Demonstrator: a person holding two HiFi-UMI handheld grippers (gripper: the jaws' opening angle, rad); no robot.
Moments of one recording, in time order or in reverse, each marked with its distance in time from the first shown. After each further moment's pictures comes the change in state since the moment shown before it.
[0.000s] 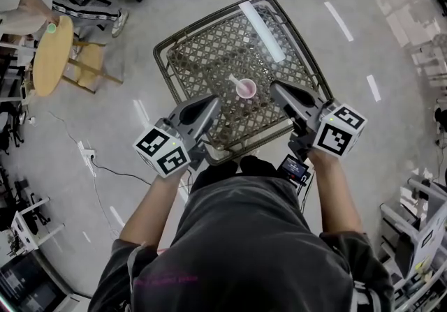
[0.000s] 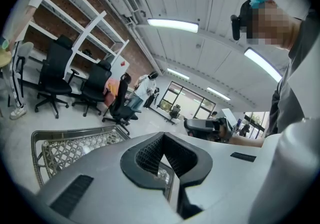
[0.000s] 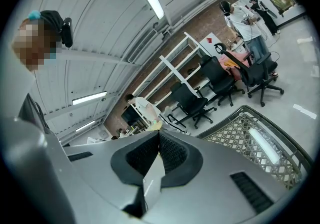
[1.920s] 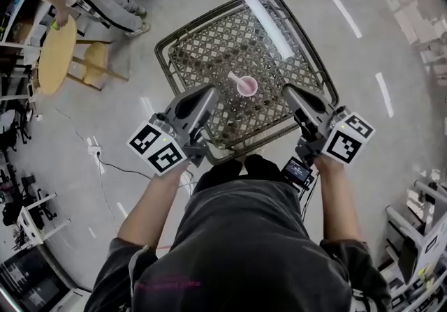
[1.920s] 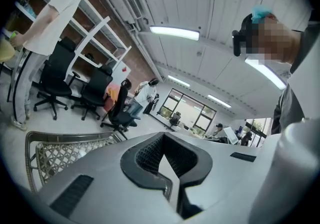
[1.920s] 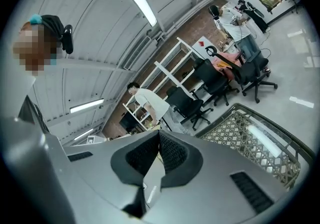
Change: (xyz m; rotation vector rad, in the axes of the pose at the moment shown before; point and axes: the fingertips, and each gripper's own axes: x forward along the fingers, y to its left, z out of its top) left arm 0.017 0.000 0.017 -0.039 -0.078 0.015; right arm -0.031 -0.033 -0.013 0.072 -0.056 -0.025
